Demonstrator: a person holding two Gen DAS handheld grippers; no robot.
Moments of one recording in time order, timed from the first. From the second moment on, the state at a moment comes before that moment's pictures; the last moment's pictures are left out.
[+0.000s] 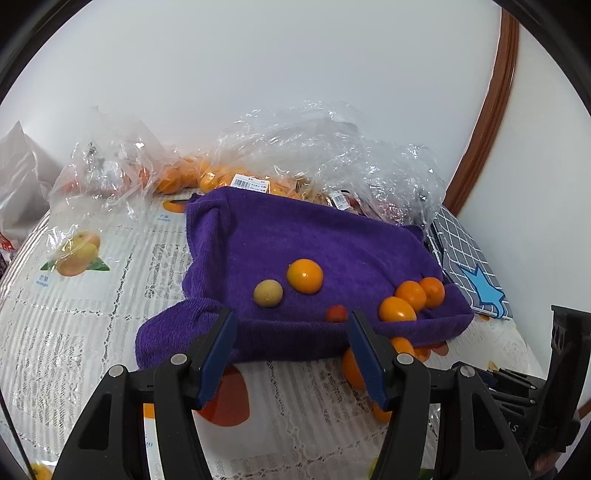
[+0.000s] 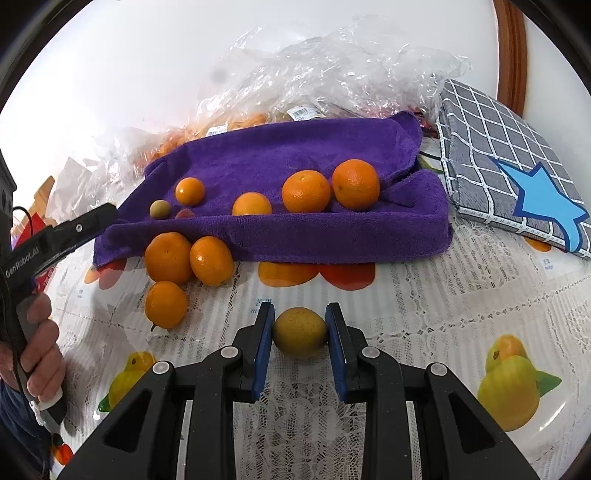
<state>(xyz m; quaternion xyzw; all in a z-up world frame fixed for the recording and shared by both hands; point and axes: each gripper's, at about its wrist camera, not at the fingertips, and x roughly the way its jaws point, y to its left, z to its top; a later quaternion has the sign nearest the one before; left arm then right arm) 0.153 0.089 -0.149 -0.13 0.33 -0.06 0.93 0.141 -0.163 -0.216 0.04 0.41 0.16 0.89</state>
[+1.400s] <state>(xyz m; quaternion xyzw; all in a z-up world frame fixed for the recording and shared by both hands) 0.175 0.034 -0.178 -0.11 0.43 -0.17 0.88 0.142 -0.173 -0.216 0.07 0.41 0.18 0.89</state>
